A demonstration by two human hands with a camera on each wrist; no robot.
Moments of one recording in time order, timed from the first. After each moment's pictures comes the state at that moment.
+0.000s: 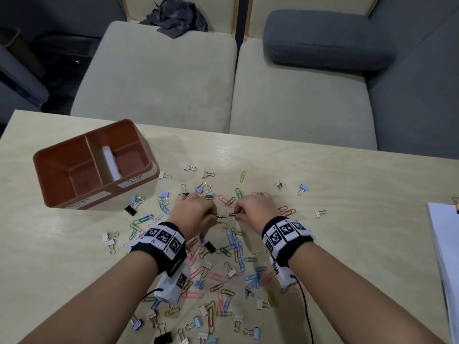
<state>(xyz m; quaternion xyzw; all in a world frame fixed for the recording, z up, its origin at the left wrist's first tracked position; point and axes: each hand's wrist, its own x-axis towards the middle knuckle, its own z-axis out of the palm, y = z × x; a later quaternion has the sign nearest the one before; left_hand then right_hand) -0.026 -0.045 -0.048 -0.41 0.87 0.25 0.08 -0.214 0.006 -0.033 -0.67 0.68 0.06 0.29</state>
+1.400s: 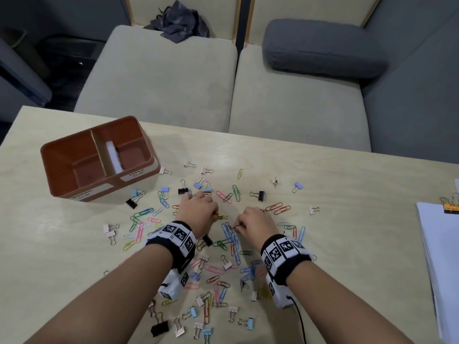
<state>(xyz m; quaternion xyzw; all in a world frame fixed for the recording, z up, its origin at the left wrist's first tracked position) -0.044 -0.023 -0.043 -0.42 0.88 0.15 0.15 -0.206 0.055 -0.039 -0.66 0.69 0.07 0.29</state>
